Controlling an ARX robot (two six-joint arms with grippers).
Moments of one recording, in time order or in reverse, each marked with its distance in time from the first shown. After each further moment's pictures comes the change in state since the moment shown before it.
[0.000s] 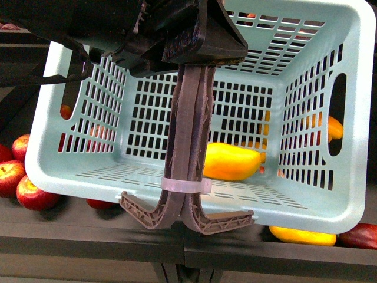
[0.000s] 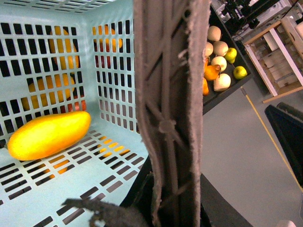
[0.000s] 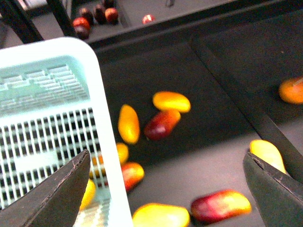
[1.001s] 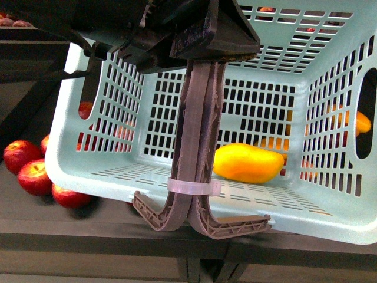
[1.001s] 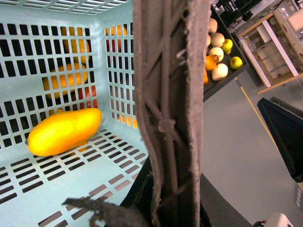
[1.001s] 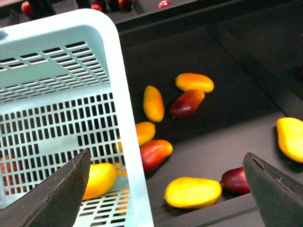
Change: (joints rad) left arm -0.009 0.000 0.000 0.000 0.018 -0.002; right arm 0.009 -0.010 0.000 -0.001 0.015 0.018
